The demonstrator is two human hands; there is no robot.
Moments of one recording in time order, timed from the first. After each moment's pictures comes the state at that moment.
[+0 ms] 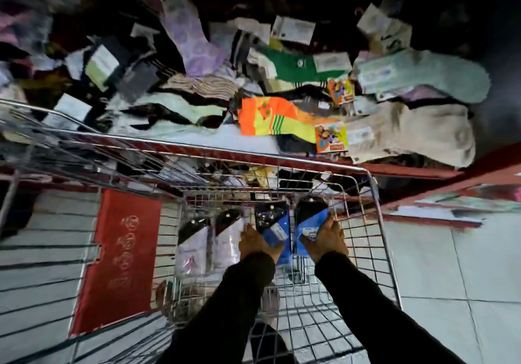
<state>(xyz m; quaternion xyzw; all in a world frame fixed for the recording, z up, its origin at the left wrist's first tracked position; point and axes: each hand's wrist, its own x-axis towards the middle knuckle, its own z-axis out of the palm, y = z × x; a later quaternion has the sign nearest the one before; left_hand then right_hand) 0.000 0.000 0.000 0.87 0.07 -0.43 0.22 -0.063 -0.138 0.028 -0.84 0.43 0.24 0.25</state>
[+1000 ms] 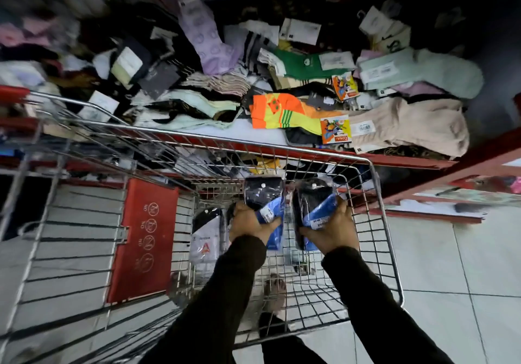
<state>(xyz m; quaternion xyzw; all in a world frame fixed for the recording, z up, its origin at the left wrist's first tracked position) 0.018 0.040 0.077 0.92 0.03 -0.31 0.24 -0.071 -0.111 0.096 -0.84 0.44 0.11 0.30</state>
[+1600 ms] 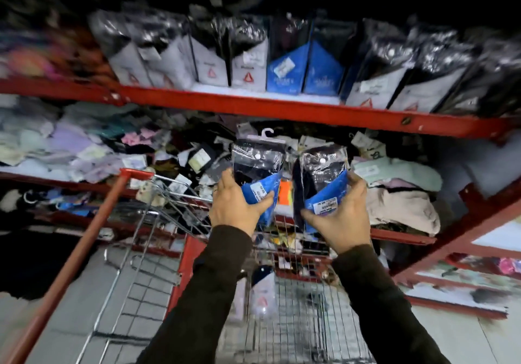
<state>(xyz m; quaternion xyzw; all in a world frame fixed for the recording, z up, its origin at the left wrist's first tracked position) 0.072 0.110 0.360 0.94 -0.06 0.03 0.34 -0.017 -0.069 0.339 -0.87 0.23 -0.25 0.37</state>
